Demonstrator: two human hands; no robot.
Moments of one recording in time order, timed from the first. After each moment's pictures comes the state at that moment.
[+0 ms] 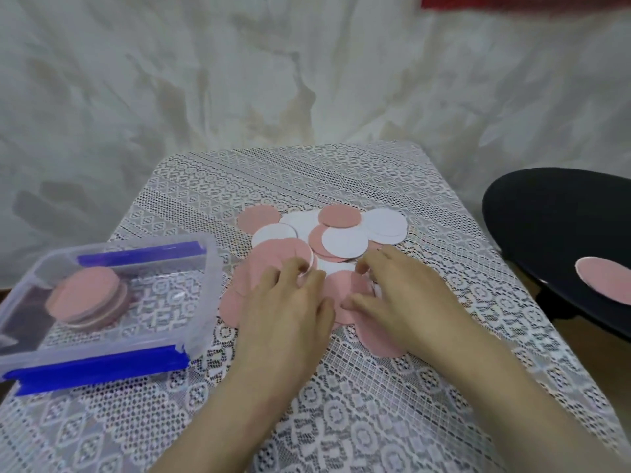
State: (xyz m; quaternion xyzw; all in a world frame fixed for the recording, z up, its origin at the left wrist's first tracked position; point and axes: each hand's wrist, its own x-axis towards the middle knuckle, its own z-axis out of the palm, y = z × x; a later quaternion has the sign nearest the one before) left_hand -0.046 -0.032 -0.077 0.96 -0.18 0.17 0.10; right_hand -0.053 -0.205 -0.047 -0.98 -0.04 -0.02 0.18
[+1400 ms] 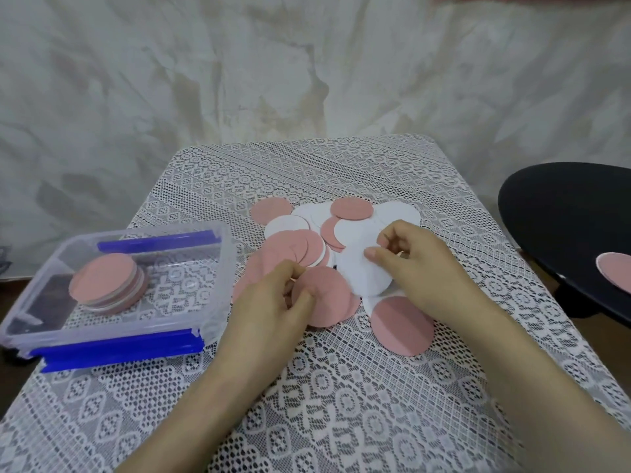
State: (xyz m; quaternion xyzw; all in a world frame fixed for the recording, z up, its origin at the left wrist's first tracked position) left_hand -0.057 -0.002 -0.067 0.89 -0.11 0.02 0.45; right_hand -0.031 -0.221 -0.060 -0.87 0.02 -0.05 0.49
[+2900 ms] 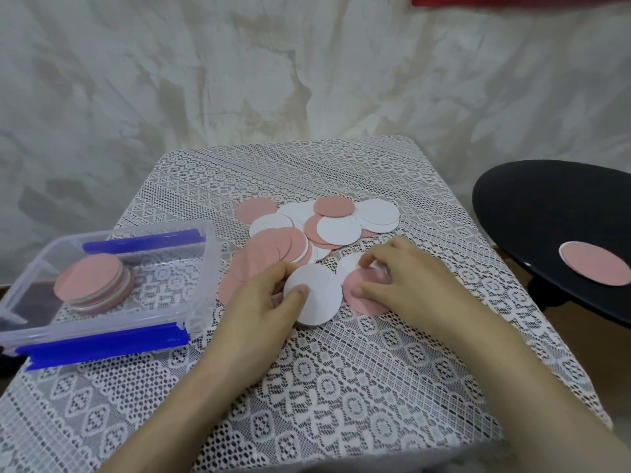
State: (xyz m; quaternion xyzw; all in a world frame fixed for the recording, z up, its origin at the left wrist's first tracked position) left_hand -0.072 -0.010 -0.056 0.85 -0.10 -0.04 0.52; right_hand -0.064 -0.231 -0.053 -0.97 0.00 0.02 0.25
